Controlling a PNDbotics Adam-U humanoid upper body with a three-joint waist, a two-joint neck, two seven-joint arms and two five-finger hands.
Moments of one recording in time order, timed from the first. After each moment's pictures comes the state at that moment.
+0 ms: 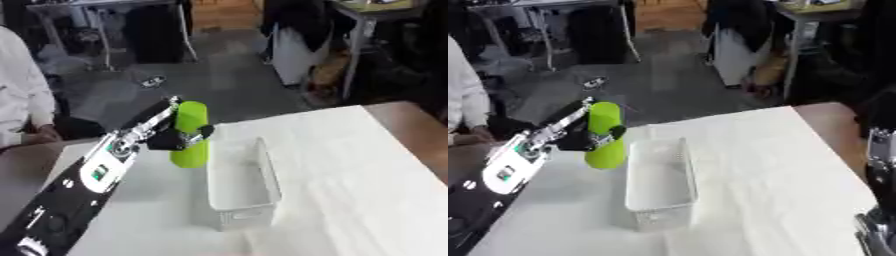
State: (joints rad) left arm -0.80 0.48 -0.27 -1.07 -0.26 -0.33 -0.17; right arm -0.40 -0.32 0.11 -1.98 0.13 -0.34 -0.41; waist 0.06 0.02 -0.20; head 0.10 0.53
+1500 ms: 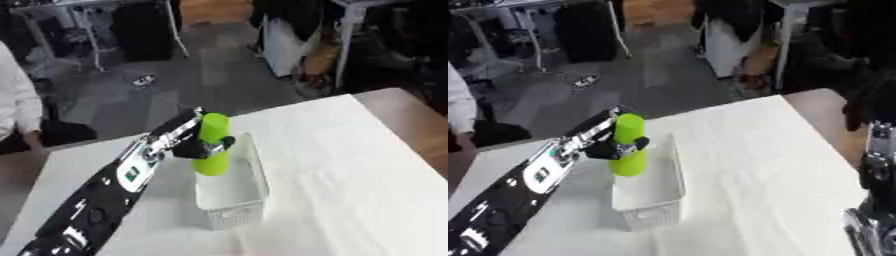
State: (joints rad) left arm -0.86 0.40 -0.27 -0.89 -0.35 -0.44 -0.12; right arm -0.47 -0.25 0.15 -1.98 0.08 -0.34 -0.35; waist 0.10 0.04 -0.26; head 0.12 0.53
